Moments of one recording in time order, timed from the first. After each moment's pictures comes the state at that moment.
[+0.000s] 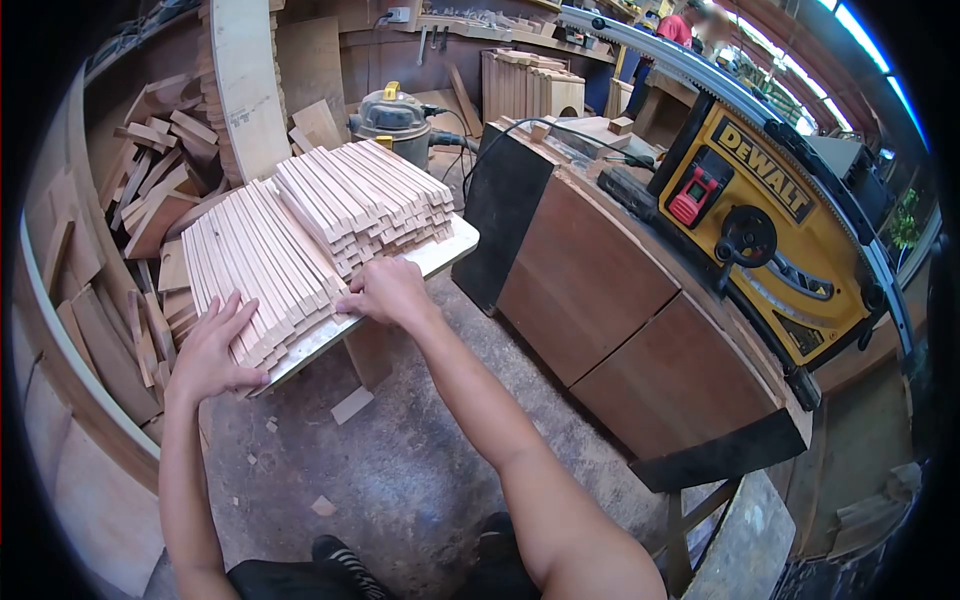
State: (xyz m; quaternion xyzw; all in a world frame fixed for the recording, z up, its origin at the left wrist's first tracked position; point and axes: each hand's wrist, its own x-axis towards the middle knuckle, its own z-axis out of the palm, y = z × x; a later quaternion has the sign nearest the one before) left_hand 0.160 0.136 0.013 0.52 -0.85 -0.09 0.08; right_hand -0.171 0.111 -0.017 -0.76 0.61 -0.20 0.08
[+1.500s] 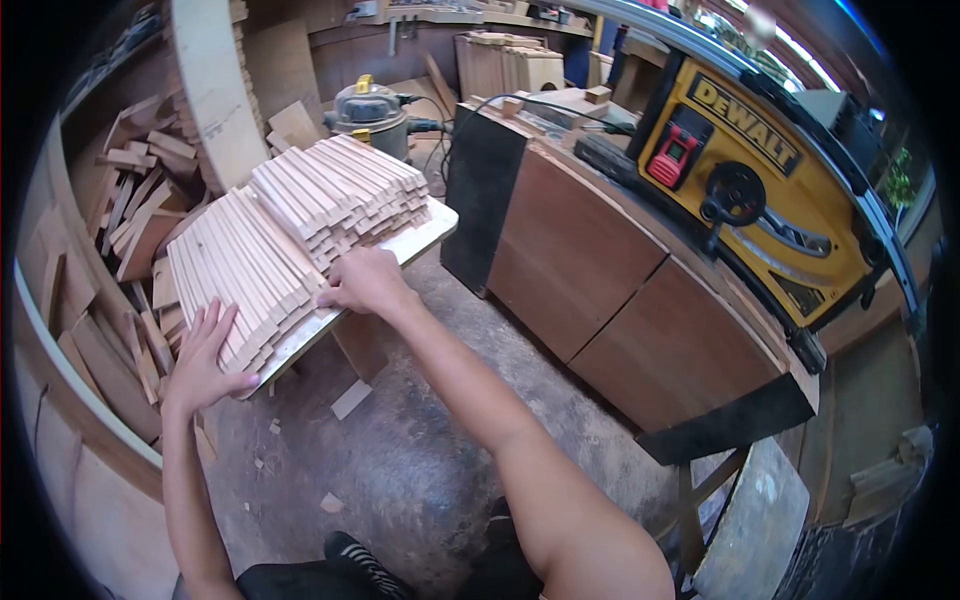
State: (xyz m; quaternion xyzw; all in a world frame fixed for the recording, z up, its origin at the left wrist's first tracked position) left_hand 0.165 0.137 0.000 0.52 -0.85 -0.05 0.06; right_hand -0.176 0.111 -0.022 -0.77 0.59 -0.23 0.07
